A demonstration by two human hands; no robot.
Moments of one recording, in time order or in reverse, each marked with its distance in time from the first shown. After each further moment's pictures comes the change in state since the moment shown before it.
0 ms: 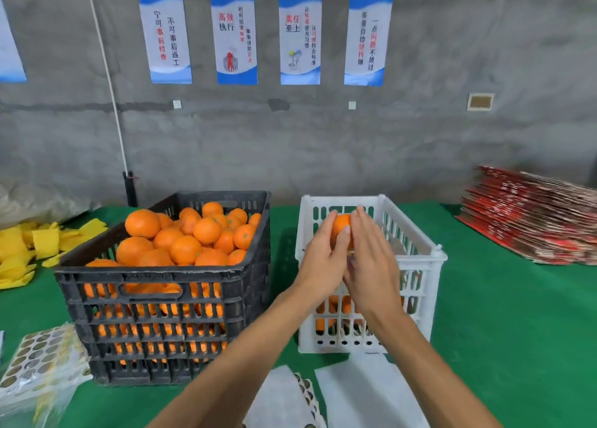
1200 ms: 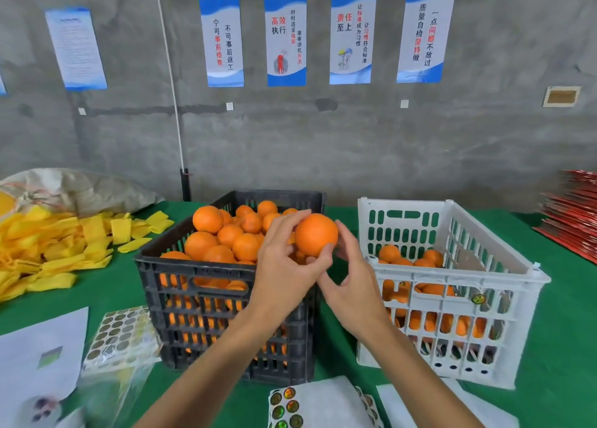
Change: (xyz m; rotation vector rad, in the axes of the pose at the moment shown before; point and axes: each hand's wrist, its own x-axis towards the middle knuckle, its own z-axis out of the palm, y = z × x) left_hand -0.044 -0.029 -0.151 0.166 0.415 0.372; right_hand 0.004 -0.103 0.074 0.878 -0.216 0.149
